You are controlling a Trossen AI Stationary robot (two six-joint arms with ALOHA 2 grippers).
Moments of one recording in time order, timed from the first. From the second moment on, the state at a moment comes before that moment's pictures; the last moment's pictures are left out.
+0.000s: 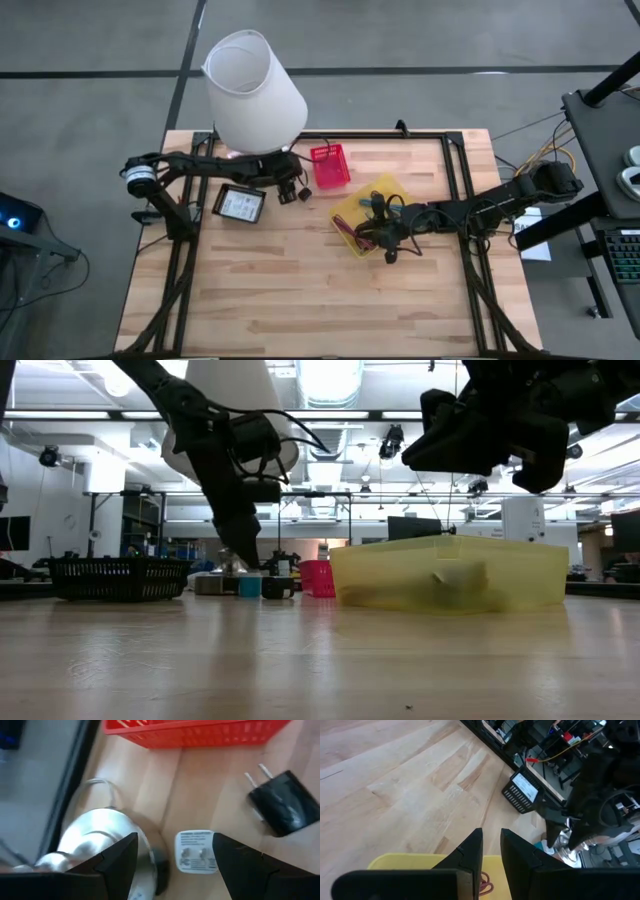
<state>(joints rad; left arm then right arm) 0.36 1.60 0.94 -0.33 -0.36 0.17 0.18 1.27 0.50 0.38 0.13 -0.61</state>
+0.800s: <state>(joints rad) 0.38 1.60 0.86 -0.32 -0.26 0.11 0.18 1.27 0.50 0.37 0.13 -0.61</state>
